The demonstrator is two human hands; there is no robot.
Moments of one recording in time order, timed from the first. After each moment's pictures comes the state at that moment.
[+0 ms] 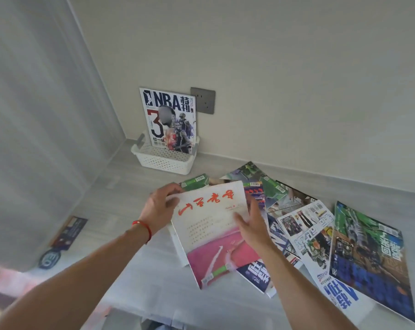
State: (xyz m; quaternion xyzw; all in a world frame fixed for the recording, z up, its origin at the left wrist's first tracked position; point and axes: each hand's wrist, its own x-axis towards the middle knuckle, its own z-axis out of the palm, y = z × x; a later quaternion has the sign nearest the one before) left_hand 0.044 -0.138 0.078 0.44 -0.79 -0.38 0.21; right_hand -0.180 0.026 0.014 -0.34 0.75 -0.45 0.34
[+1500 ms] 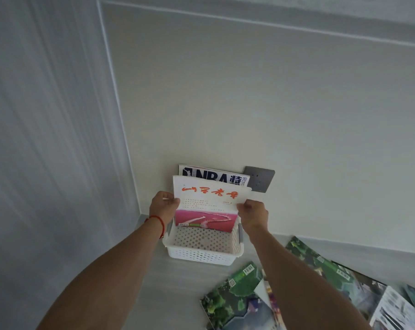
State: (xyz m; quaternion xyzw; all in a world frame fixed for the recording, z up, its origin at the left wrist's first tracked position) left_hand 0.011 -0.516 0.069 0.54 -0.58 -0.54 0.28; right_hand -0.172 -0.342 0.093 -0.20 0.86 -0.44 0.16
